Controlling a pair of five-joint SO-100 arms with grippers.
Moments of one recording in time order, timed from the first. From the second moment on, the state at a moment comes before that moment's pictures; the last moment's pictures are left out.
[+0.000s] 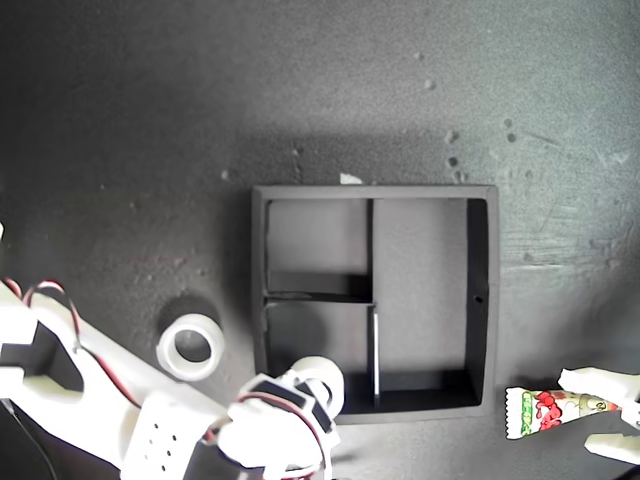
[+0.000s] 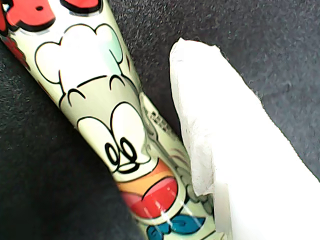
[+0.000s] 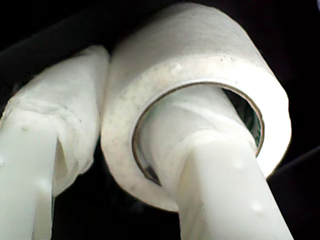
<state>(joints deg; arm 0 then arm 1) 23.7 27.9 -5.4 104.1 -61.7 -45.3 113.5 136.1 26.5 110.4</state>
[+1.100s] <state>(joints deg) 18.9 76.3 42.4 104.2 -65.3 -38.3 113.2 139.7 35.5 116.7</state>
